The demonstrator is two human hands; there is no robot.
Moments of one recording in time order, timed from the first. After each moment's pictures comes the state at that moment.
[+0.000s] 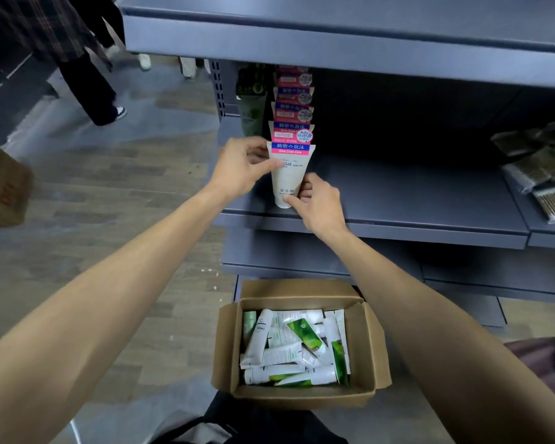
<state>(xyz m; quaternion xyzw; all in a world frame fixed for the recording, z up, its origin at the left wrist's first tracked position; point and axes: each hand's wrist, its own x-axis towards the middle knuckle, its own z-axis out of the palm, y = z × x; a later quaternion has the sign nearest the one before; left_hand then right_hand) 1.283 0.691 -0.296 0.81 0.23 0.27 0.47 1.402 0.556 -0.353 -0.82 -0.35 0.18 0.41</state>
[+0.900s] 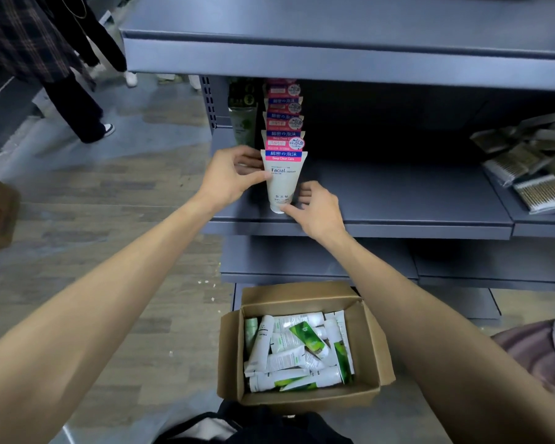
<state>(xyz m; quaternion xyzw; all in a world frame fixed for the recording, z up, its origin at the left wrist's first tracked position) 1.273 0.695 -0.294 0.79 0.25 0.25 0.50 1.394 0.543 -0.342 -0.83 -0.32 0.19 0.42</state>
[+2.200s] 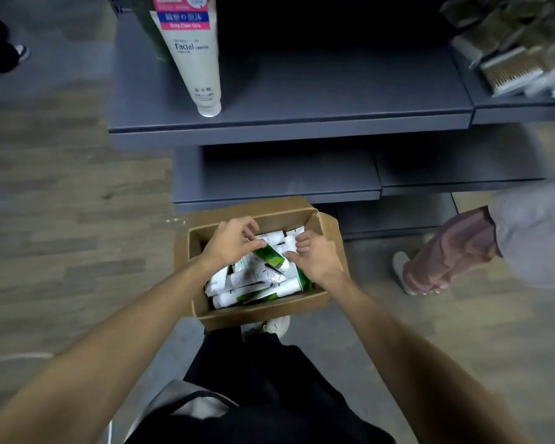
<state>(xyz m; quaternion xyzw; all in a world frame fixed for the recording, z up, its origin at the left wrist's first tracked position) 1.219 0.503 -0.489 0.84 0.29 -0.07 0.45 1.330 0.322 -0.487 -0.87 -0.17 0.35 0.31</state>
